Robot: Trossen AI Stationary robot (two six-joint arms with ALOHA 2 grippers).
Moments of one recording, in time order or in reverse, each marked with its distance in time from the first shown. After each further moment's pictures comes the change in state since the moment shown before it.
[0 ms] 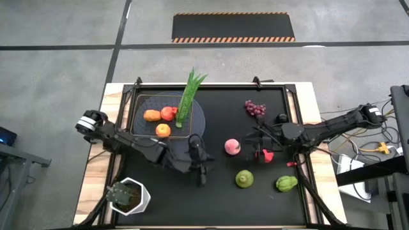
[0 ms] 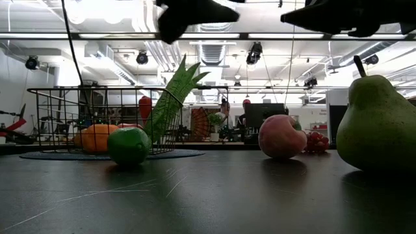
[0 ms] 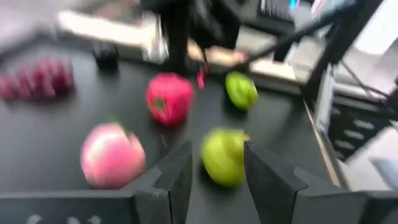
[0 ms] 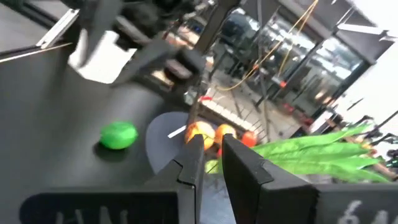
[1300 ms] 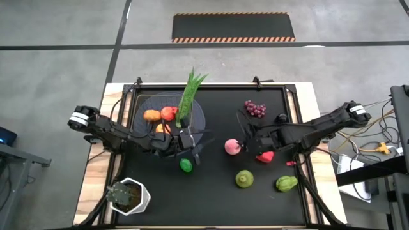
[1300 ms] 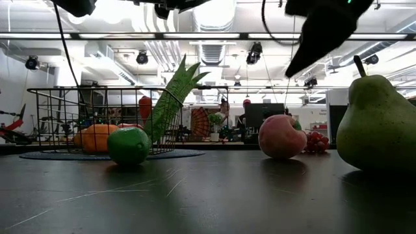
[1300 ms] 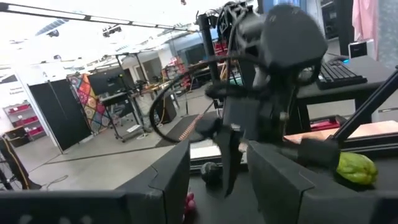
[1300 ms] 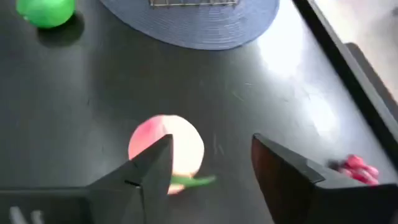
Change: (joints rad) left arm 0.128 -0.126 -0.272 0.685 -0.113 0.745; right arm 0.074 0.383 0.512 -1.030 0.327 0.896
